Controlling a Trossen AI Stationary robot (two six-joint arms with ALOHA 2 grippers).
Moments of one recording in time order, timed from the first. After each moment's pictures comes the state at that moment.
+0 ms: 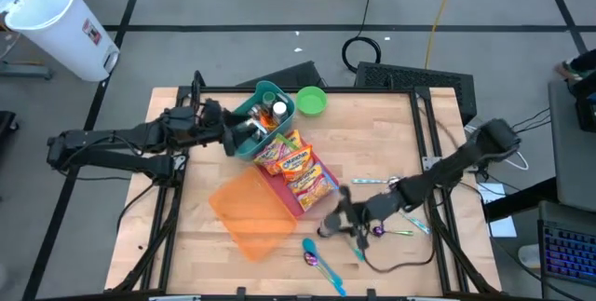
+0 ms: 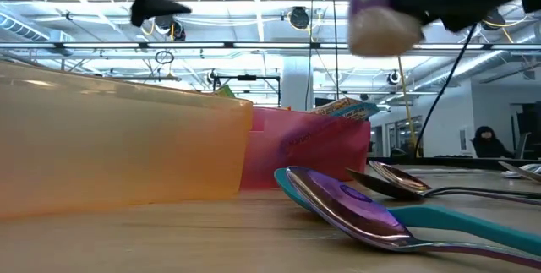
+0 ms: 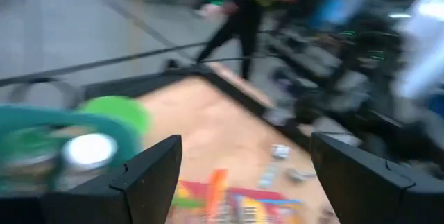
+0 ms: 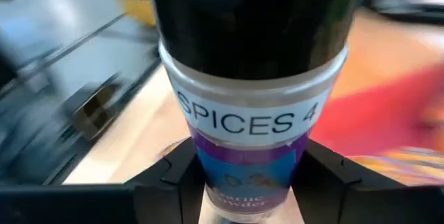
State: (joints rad) left arm 0.12 0.81 0.71 -0.06 -0.22 -0.50; right arm 0.49 1.51 0.63 0.52 0.14 0.10
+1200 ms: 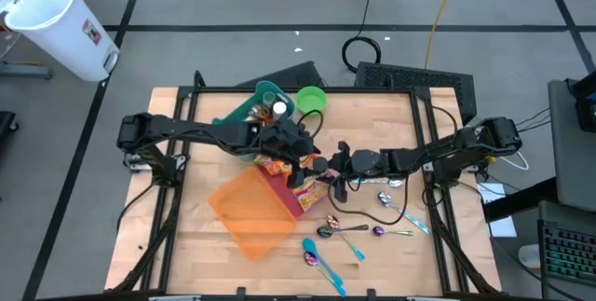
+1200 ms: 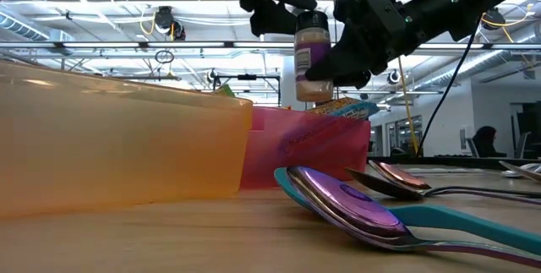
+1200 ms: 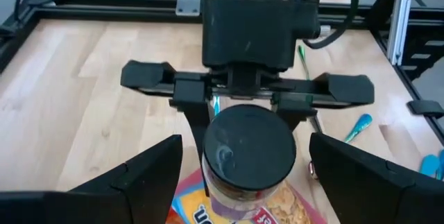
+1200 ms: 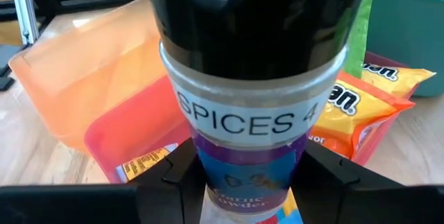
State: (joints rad) left arm 0.03 1.67 1.32 -0.20 0.12 -0.01; right arm 0.09 1.44 0.63 0.39 0.13 0.19
